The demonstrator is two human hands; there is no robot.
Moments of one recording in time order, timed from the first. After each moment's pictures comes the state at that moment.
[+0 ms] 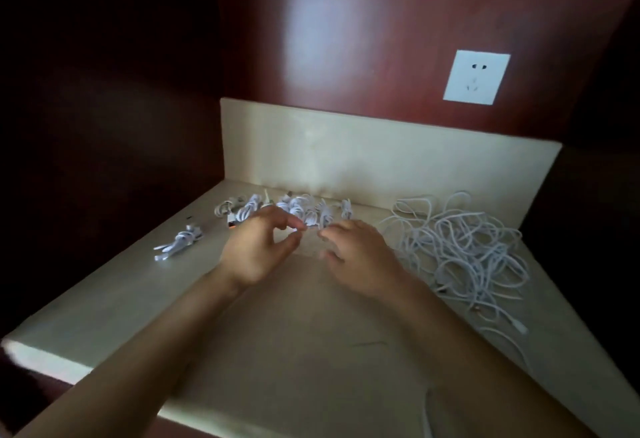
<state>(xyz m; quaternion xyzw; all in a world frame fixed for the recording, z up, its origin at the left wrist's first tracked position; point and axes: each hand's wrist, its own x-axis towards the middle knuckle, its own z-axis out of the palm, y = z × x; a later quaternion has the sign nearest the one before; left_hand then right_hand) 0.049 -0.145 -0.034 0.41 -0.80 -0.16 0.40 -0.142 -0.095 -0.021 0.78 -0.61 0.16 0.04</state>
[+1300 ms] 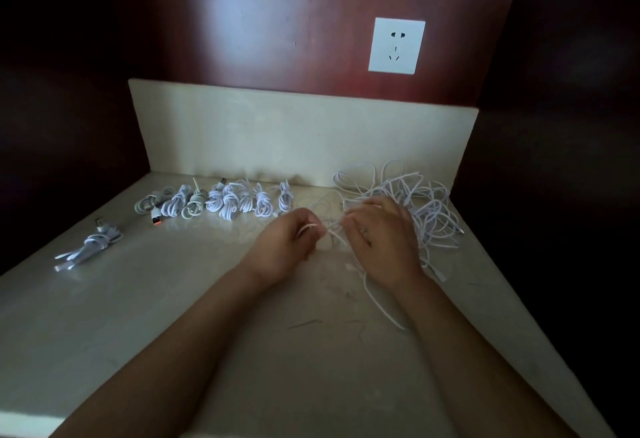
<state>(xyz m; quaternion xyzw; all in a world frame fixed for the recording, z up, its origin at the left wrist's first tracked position) -0.068 -0.116 -0.042 0.31 -0.82 -0.33 0.34 -0.246 -0.049 -0.041 0.65 -0.65 0.34 0.19</state>
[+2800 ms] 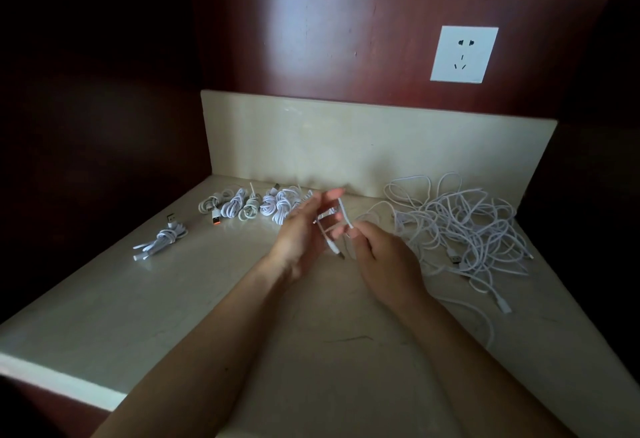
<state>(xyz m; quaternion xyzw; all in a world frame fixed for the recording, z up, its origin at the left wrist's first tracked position) -0.056 -0.137 -0.024 0.23 -0.41 -0.73 0.49 -0.180 -0.067 -0.046 0.65 -0.66 0.38 0.01</state>
